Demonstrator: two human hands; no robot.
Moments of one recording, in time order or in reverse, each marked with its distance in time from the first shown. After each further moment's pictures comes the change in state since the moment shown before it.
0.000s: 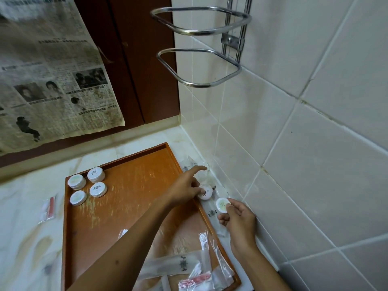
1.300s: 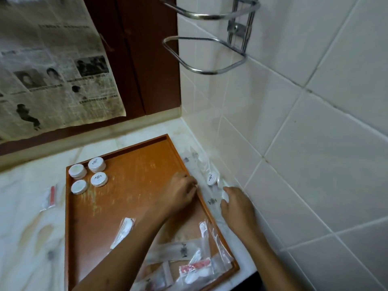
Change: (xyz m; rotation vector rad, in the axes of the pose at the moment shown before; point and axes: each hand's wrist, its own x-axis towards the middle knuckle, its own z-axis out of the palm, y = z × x) left_hand -0.042 -0.015 0.011 0.536 0.222 0.182; right_hand 0.010 -0.009 -0.011 -1.255 -0.153 -0.631
